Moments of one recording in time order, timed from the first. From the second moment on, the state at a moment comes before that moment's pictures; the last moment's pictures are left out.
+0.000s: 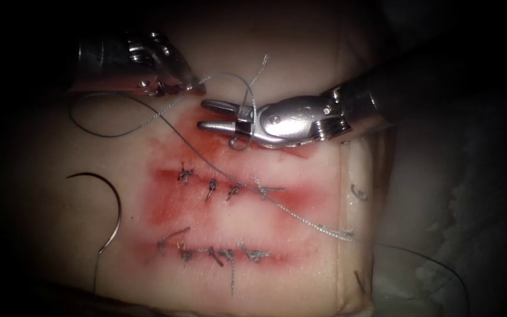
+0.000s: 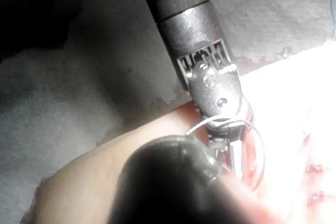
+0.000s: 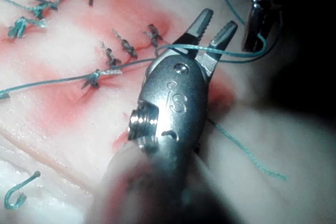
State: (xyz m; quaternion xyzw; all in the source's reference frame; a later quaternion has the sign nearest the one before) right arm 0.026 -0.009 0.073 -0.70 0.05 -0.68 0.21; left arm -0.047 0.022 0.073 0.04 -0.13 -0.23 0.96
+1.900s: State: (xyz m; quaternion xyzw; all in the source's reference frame) right arm 0.026 -0.012 0.079 -0.38 -0.07 -0.63 0.68; left arm -0.051 0.014 0.075 0.04 0.03 -0.17 0.98
